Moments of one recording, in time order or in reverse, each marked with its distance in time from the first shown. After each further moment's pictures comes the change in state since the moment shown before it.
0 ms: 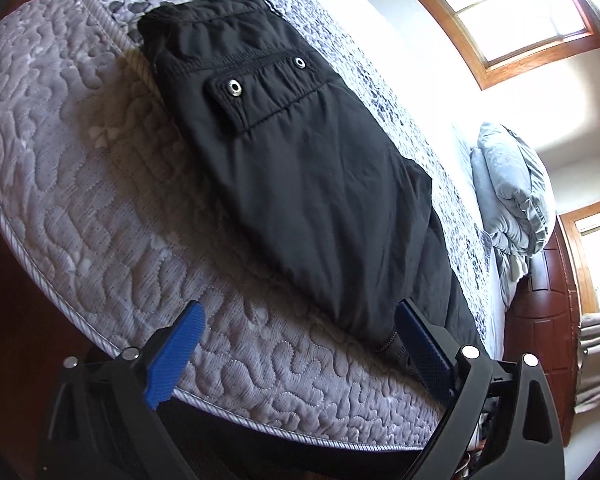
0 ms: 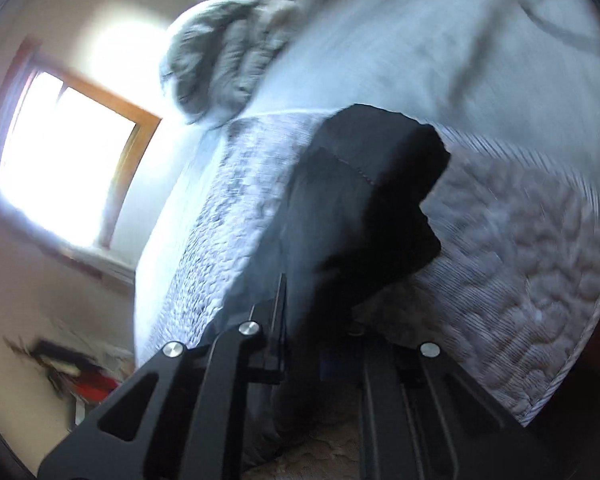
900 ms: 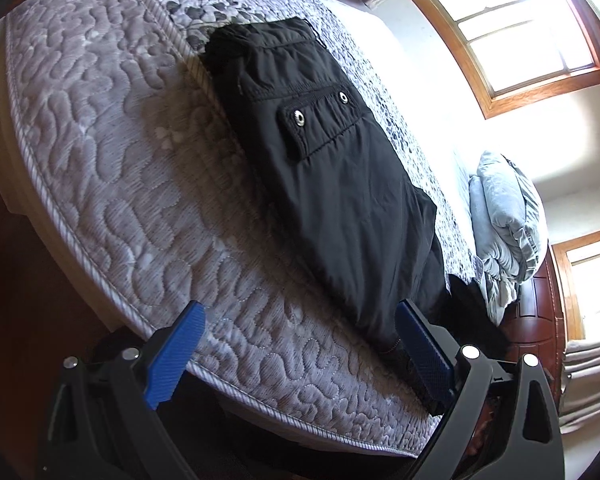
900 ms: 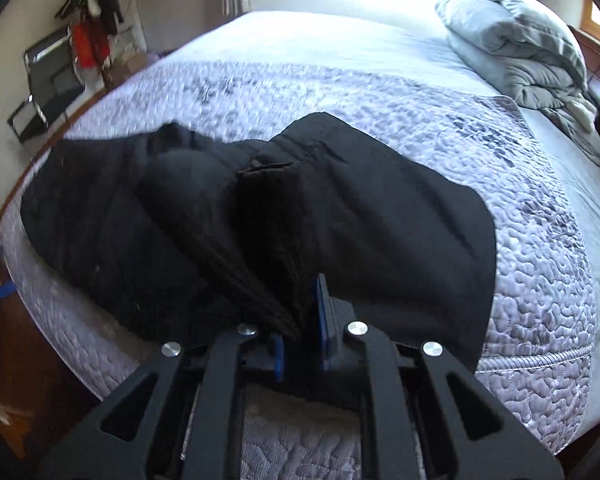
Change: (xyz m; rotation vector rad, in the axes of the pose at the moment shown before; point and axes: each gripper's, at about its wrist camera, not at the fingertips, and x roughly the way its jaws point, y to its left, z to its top) left arm -0.034 0.043 -0.005 -0.091 -0.052 -0.032; right arm 0.079 0.235 -0.225 -1.128 0.401 -0.087
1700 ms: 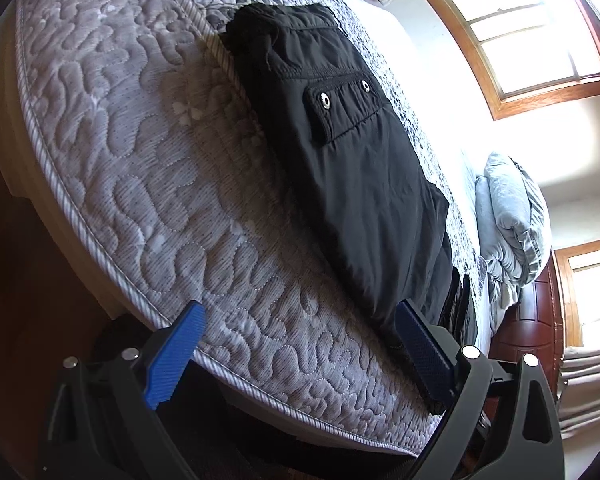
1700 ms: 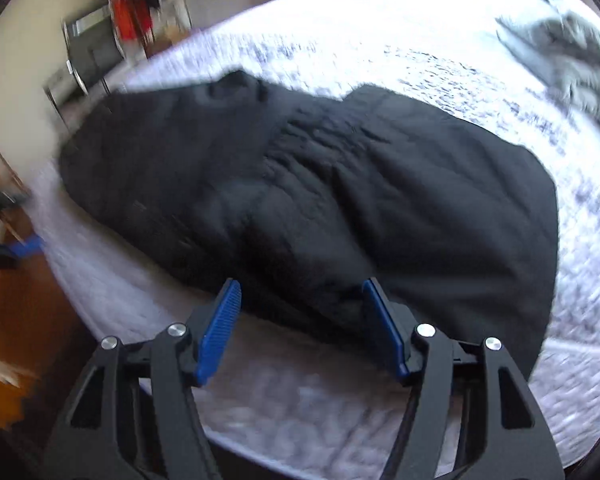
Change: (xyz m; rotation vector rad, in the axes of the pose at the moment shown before) left arm 0.006 0.013 -0.009 -0.040 0.027 0.010; right arm 0.006 0.032 -0.035 -0.032 0.022 0.182
